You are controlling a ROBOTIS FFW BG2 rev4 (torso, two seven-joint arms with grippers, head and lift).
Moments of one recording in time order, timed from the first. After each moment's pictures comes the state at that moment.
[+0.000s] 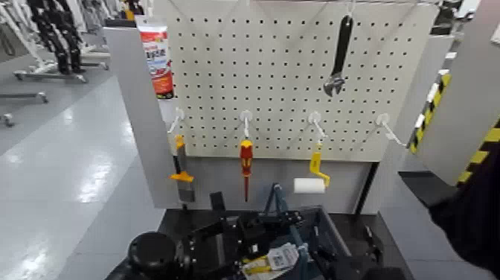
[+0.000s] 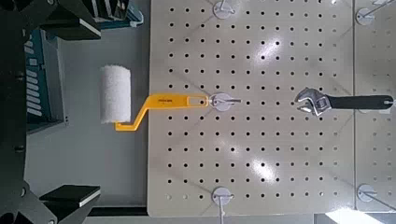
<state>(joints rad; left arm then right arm) -0.48 0.19 -0.55 -1.05 1.71 0.86 -0.46 0.27 -0.06 0.18 -1.63 0.04 -0.38 -0.21</state>
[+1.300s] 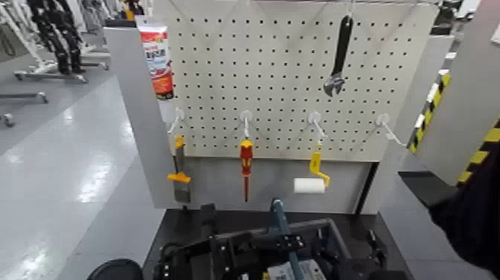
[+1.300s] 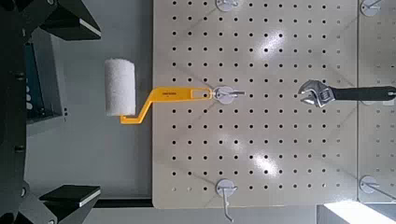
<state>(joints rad) -0.23 0.28 -0.42 -1.46 1.81 0.96 -0.23 0.28 -0.06 0.17 -1.63 0.03 -0.38 -0.23</state>
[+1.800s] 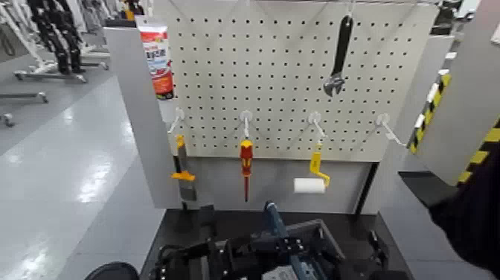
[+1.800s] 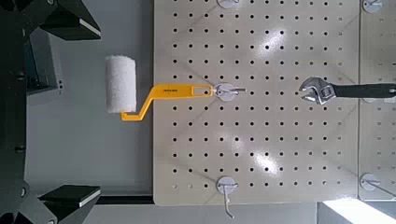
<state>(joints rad) -0.21 0.29 -0.40 -1.49 1.83 0.96 -0.21 0.28 -0.06 0.17 -1.63 0.03 -0.38 -0.23</state>
